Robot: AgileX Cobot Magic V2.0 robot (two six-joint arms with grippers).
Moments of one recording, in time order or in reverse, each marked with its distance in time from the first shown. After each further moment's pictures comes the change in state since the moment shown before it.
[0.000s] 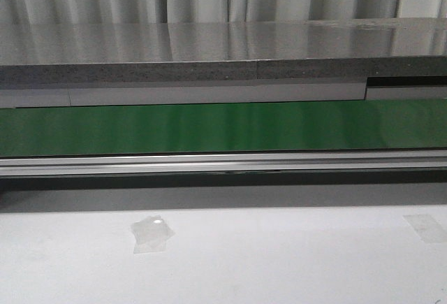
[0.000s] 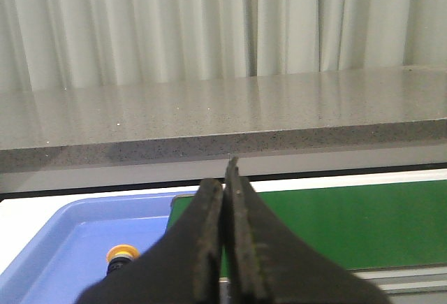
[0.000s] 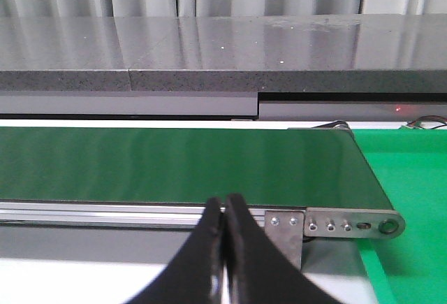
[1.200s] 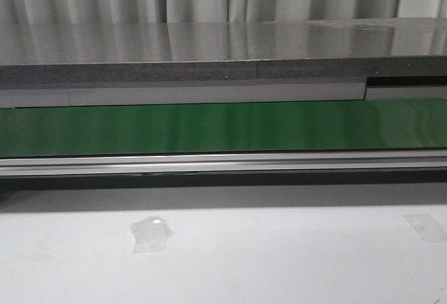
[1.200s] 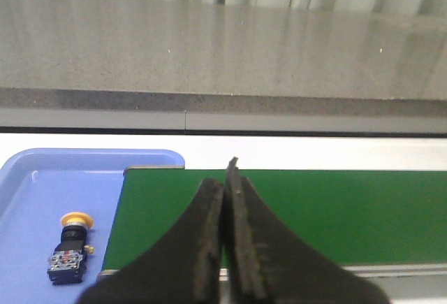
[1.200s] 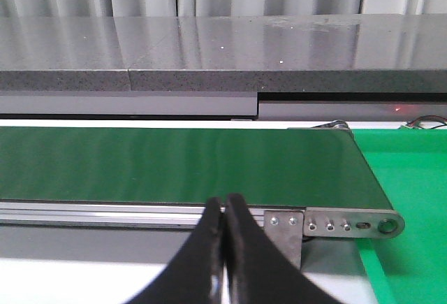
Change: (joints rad) left arm 0.000 0.446 -0.612 -0.126 0.528 0.000; right arm 0.000 0.000 0.000 0.000 0.000 0.000
